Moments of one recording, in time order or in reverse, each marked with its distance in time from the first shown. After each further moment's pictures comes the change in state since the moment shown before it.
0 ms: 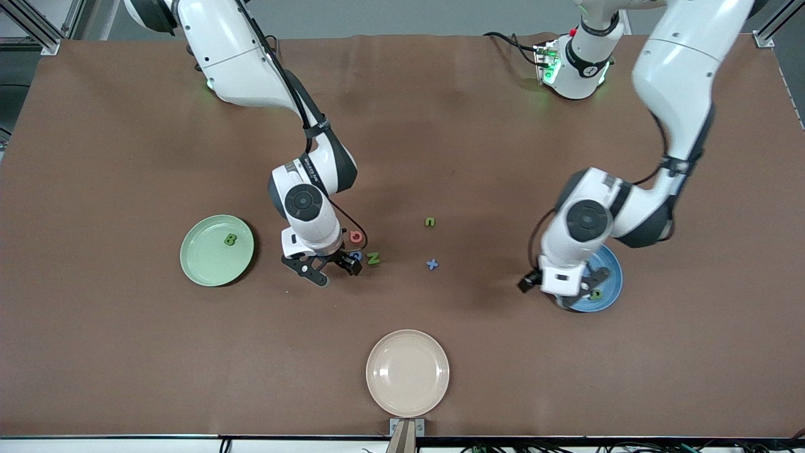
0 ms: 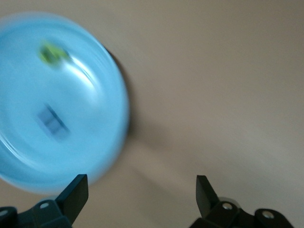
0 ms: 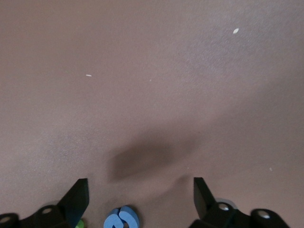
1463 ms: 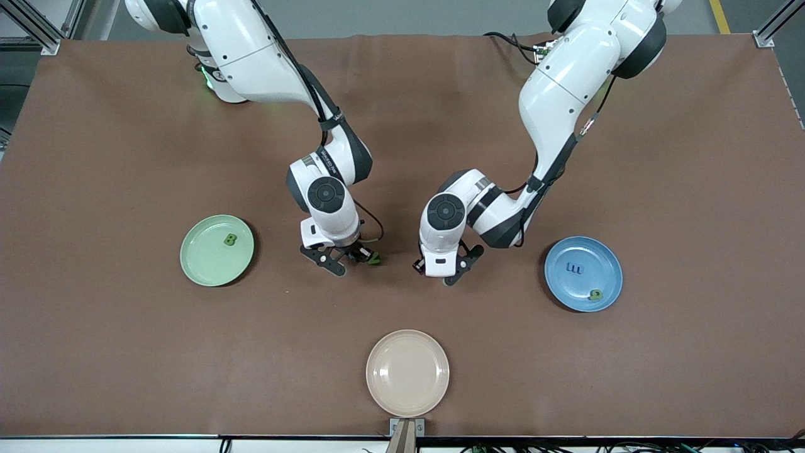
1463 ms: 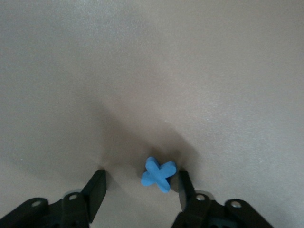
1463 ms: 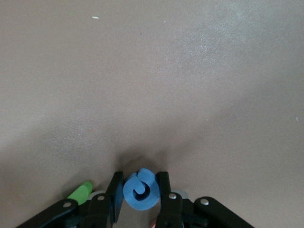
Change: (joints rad) left arm -0.390 0.296 0.103 0.314 -0.121 -0.006 -0.300; right arm 0.048 0.018 0.014 0.012 0.005 -0.021 0.065
